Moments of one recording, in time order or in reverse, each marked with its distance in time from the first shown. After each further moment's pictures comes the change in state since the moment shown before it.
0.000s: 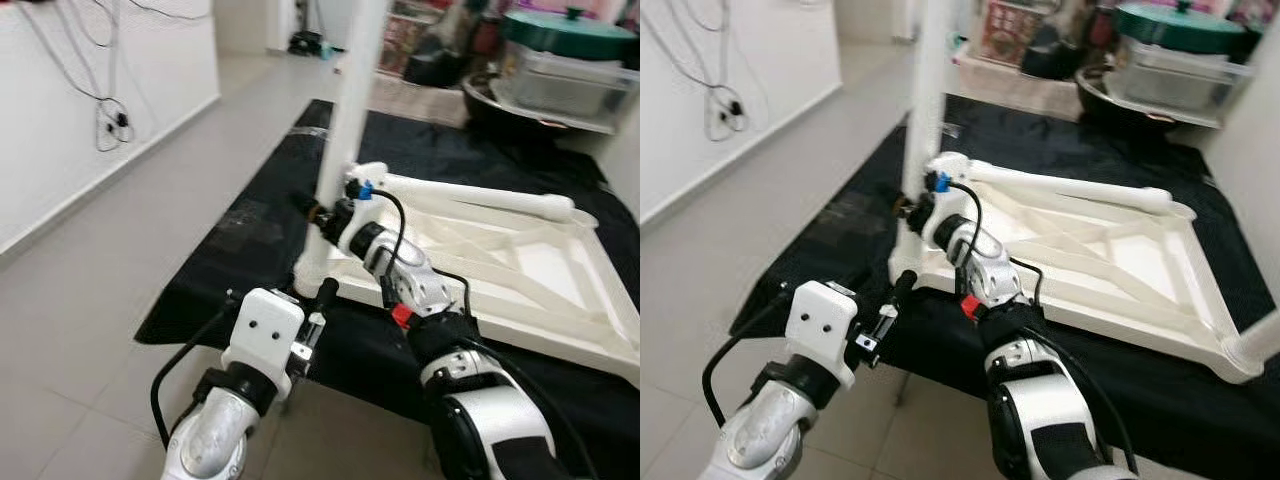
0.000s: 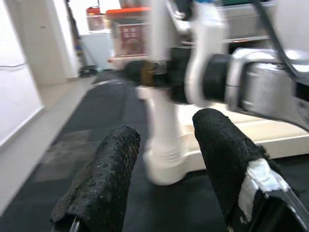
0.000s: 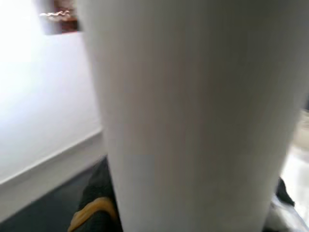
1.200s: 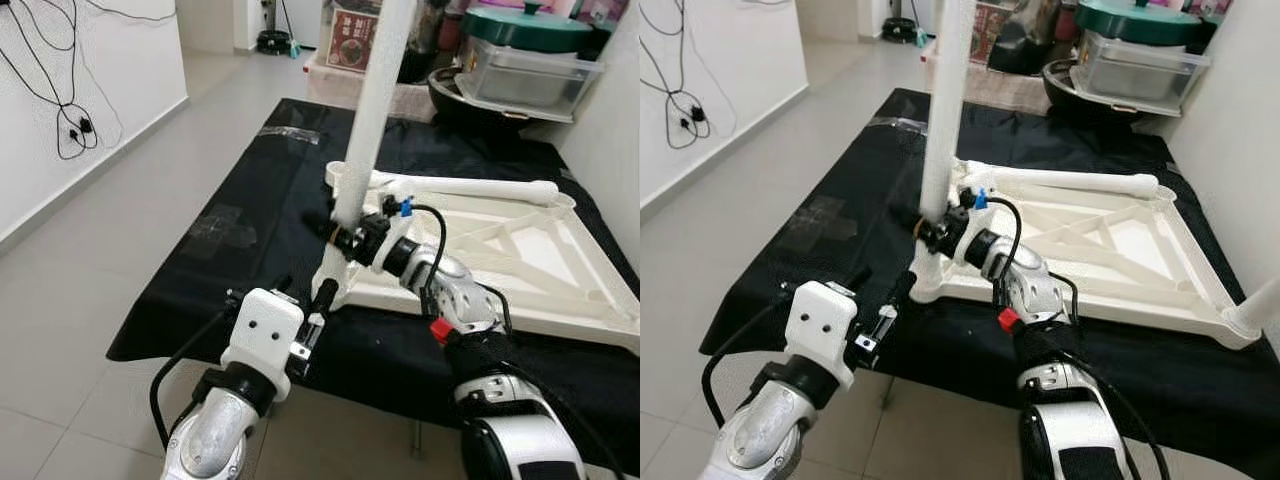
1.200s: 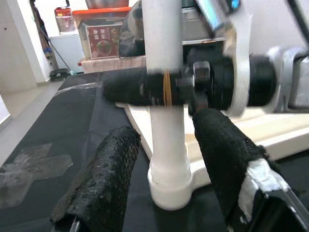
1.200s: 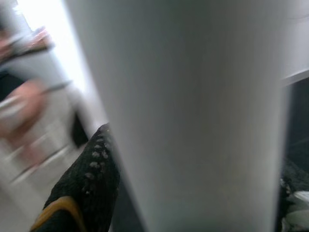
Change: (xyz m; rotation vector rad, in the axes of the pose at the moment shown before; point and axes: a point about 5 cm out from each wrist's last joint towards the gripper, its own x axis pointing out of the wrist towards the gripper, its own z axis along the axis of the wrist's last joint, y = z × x) left arm 0.000 -0.001 0.000 0.000 -0.004 -0.006; right arm -0.026 0.017 -0.006 0.121 0.139 0.847
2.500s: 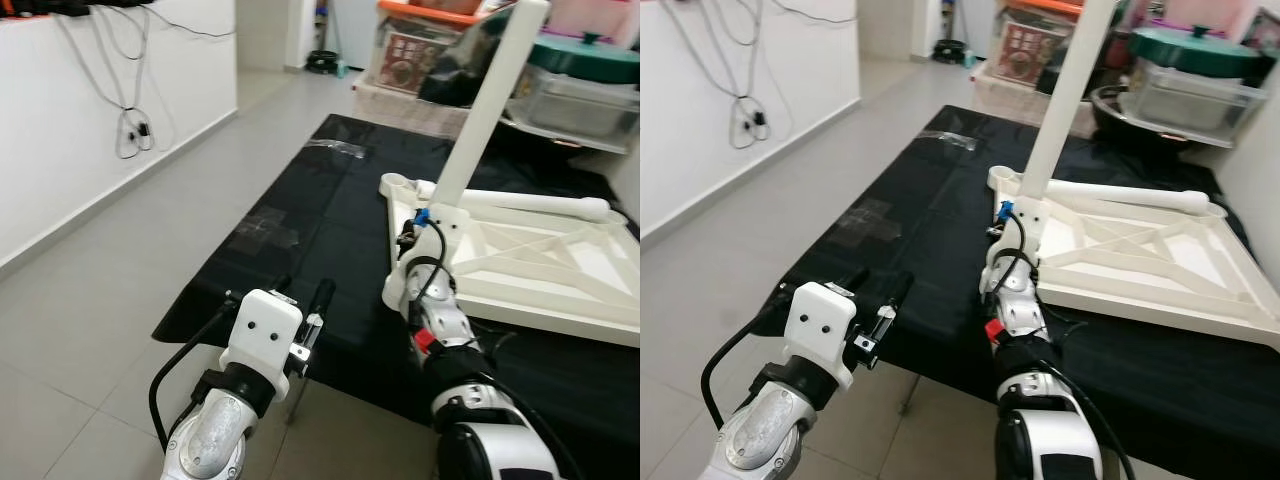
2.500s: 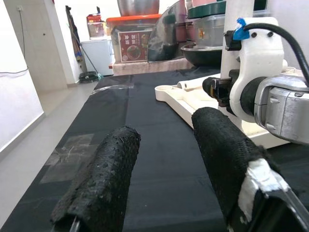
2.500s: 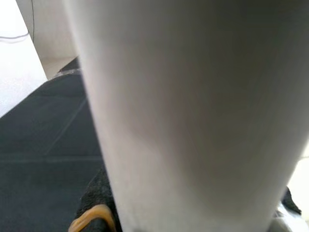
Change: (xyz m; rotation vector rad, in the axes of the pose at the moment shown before) left arm 0.000 0.001 -0.001 0.000 0.003 0.004; right arm -0.039 -0.046 -0.020 0.007 -0.086 -1.421
